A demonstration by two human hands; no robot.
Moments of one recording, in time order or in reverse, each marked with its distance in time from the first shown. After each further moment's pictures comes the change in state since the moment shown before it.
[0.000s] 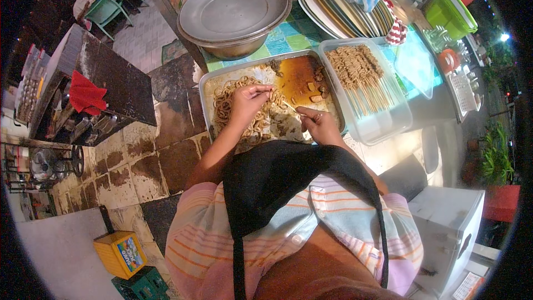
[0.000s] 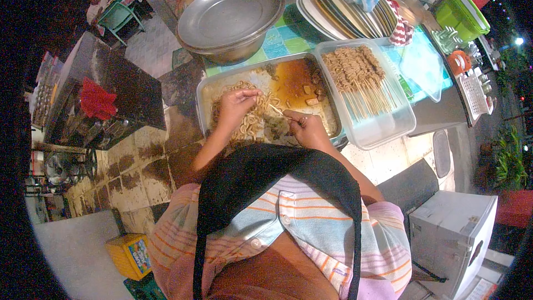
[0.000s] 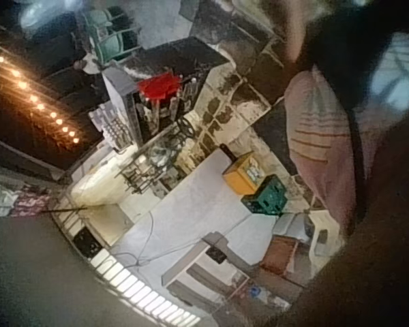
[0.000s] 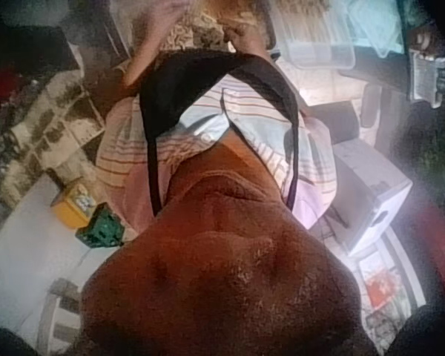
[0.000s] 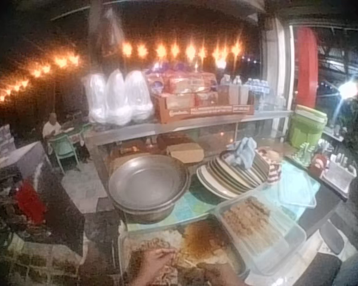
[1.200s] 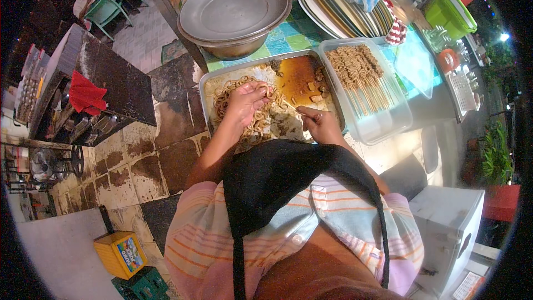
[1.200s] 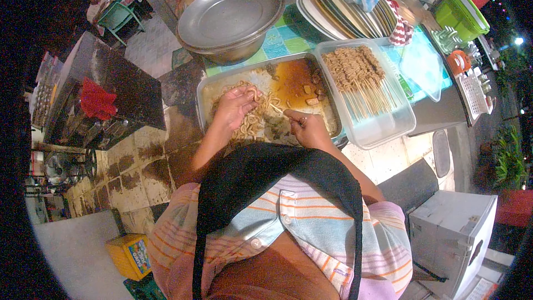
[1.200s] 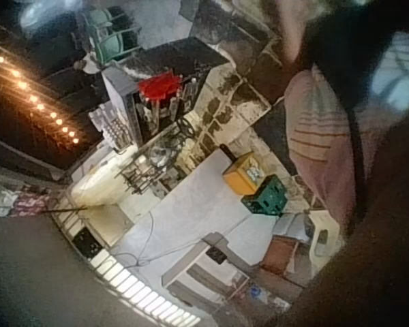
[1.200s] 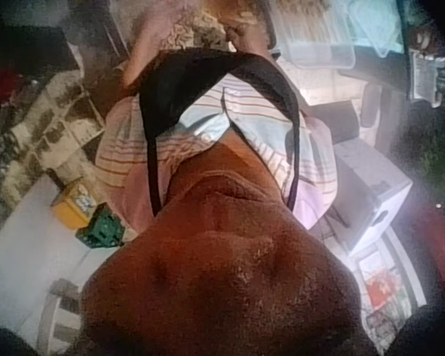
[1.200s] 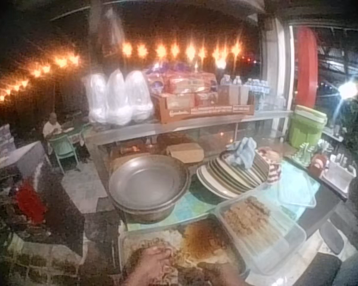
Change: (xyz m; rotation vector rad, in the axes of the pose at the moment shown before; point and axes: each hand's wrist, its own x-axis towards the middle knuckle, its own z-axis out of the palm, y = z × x) left_hand 0.004 0.001 -0.010 -0.562 -0.020 -0.437; right_hand -0.002 -0.007 -0.003 -0.121 0.028 -0.056
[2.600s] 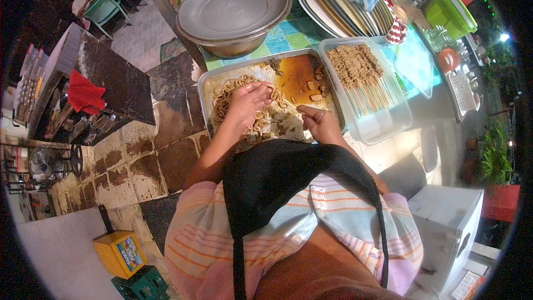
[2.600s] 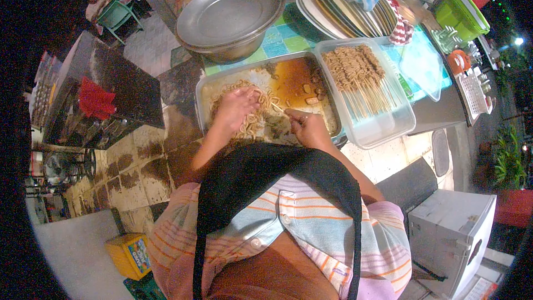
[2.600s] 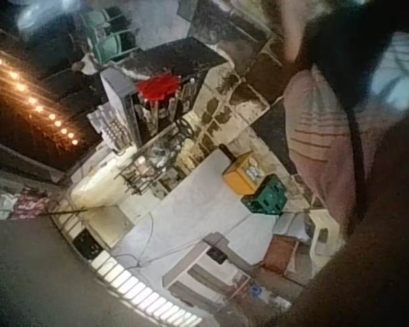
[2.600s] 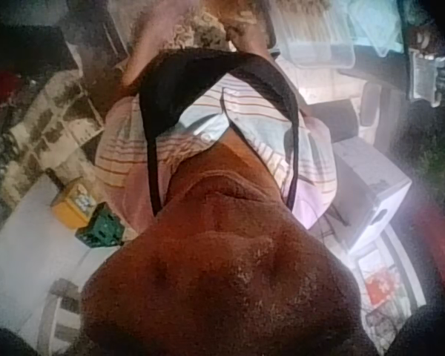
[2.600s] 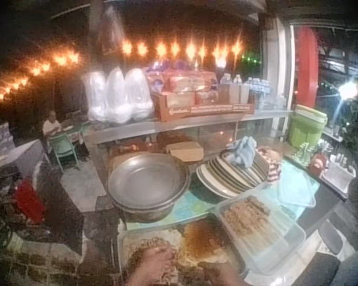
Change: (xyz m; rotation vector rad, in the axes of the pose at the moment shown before) left_hand -0.004 0.000 0.009 -0.001 0.058 -0.037; right_hand 0.003 0.013 0.004 -0.025 0.064 -0.050
